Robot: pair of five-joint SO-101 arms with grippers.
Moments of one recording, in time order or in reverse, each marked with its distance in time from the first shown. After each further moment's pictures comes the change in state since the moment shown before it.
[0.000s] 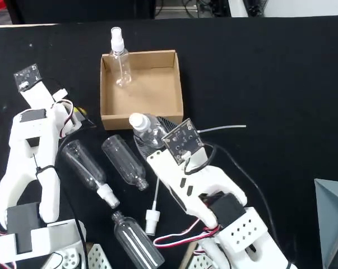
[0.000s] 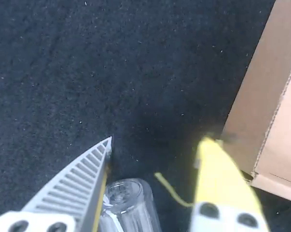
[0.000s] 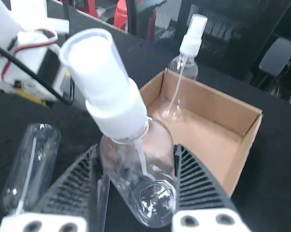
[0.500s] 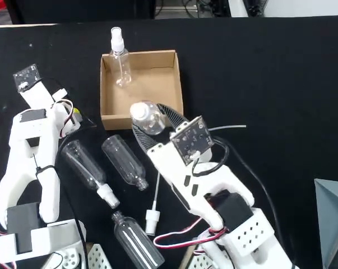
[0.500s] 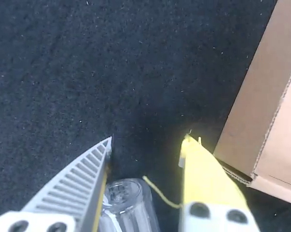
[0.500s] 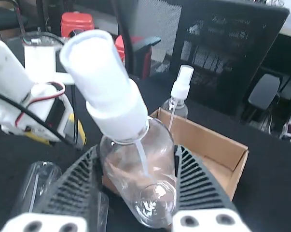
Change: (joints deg) left arm 0.0 0.0 0.0 0.0 0.9; right arm 0.0 0.1 -7.7 0.1 -0.1
